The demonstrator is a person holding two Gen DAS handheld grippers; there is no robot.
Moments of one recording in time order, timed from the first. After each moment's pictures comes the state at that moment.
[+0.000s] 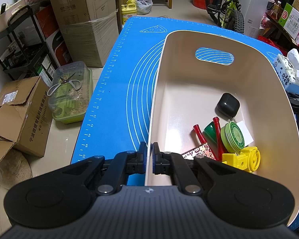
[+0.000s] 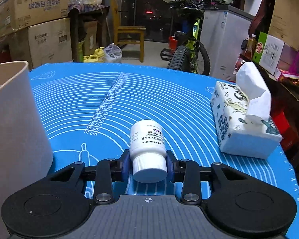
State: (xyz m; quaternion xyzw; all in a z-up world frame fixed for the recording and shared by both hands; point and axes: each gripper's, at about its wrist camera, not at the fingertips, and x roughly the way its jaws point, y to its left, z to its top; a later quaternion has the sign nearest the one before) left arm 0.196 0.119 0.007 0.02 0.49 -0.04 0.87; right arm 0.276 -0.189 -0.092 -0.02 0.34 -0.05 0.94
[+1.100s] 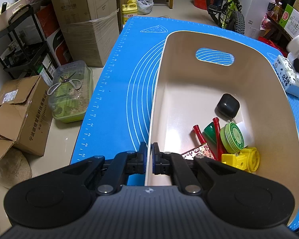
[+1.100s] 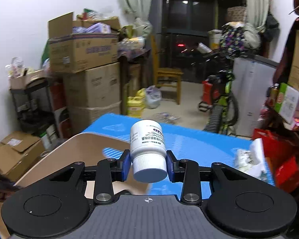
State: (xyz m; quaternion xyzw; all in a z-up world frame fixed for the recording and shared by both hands) left arm 0.196 0.119 0.008 0.02 0.49 -0.04 0.87; right arm 0.170 -0.093 0.057 -0.03 0.25 0.07 0.97
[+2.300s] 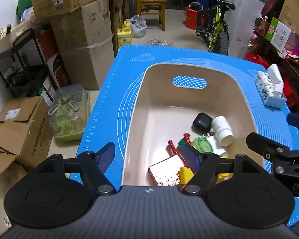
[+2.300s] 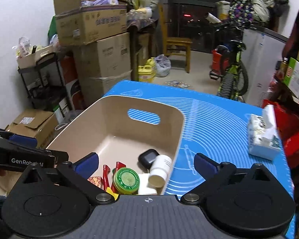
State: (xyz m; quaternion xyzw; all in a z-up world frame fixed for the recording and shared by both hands) left arm 0.155 0.096 0.061 0.03 0.43 -0.05 0.90; right arm 0.127 -0.076 0.063 -0.02 0.33 0.07 0.94
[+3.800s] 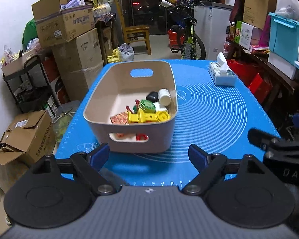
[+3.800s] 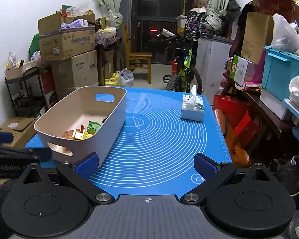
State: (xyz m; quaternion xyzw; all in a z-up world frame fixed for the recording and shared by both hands) left arm -0.052 0.015 0.057 0.07 0.33 -0.07 0.94; right arm -0.117 -0.150 0.064 0.00 0.28 -0.03 0.96
